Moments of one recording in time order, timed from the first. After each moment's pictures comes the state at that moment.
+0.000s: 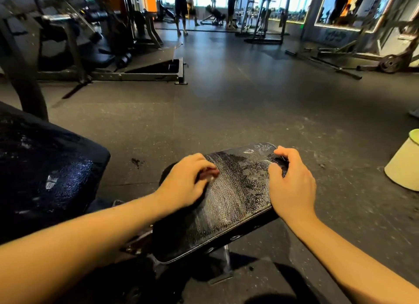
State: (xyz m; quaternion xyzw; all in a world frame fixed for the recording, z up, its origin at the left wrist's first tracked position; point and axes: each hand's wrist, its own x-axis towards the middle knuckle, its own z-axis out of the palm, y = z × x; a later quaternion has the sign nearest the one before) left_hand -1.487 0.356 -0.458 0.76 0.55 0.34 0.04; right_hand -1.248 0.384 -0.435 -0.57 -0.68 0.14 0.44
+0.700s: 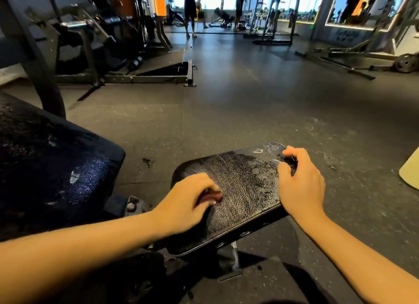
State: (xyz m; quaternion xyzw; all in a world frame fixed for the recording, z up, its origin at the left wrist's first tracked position) left_hand -1.491 0.295 -0.462 0.77 0.54 0.32 0.09; right_hand -1.246 0.386 -0.435 -0.58 -0.68 0.13 0.43
